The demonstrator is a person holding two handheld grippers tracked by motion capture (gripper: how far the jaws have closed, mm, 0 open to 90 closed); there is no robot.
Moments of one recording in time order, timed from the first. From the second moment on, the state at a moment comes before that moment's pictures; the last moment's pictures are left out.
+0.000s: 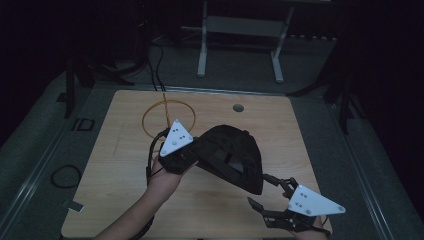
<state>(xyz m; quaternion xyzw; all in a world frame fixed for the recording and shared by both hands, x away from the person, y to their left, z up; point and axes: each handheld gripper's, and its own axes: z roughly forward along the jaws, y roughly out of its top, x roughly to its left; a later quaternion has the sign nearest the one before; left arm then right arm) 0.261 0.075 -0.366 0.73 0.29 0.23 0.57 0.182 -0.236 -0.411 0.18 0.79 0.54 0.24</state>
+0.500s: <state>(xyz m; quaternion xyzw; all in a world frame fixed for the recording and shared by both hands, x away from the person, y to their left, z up) 0.261 0.091 -0.377 0.78 0.07 0.12 0.60 0.179 -0.255 -0.382 0.12 0.79 0.55 0.26</state>
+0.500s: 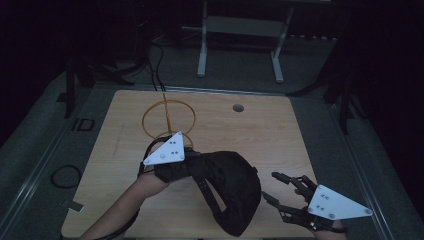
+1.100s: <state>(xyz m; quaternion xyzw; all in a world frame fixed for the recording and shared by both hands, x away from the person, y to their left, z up) 0.266 0.082 -0.377 0.79 0.03 0.07 0.61 0.183 -0.224 -0.370 0.03 0.81 0.53 0.24</state>
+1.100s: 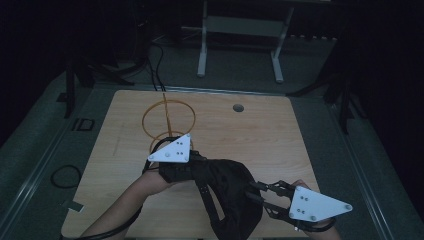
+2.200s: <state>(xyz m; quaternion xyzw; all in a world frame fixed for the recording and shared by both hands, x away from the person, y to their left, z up) 0.249 0.110 -0.405 0.80 0.12 0.22 0.54 0.210 -0.249 -0.353 0.14 0.75 0.58 0.28</state>
